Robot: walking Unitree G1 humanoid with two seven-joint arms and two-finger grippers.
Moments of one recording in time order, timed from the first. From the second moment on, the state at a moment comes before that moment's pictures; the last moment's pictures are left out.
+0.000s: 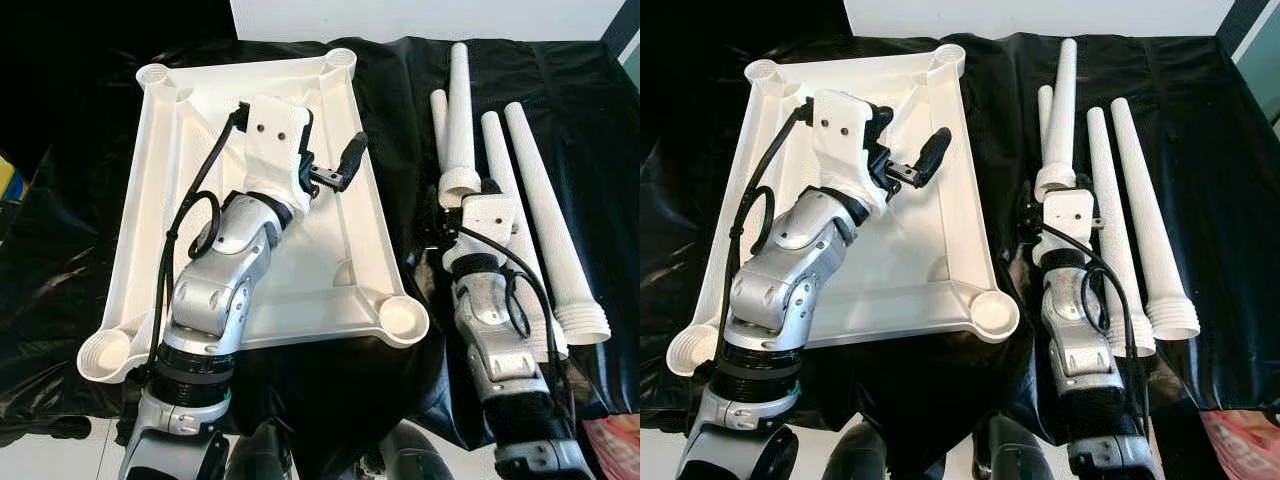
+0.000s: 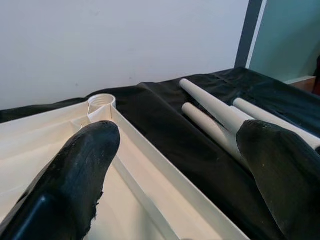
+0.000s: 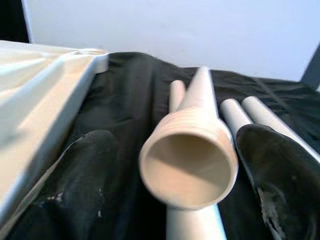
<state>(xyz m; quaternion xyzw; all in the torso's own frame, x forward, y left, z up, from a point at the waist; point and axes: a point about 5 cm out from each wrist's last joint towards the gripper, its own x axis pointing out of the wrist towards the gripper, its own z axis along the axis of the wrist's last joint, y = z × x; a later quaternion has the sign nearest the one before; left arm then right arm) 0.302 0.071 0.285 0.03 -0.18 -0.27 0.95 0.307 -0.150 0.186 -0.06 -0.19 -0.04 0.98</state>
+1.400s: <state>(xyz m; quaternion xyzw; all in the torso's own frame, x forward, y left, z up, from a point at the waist) 0.307 0.079 0.287 0.05 -0.19 -0.26 0.94 0.365 -0.134 0.169 0.03 -0.04 -0.09 0.99</state>
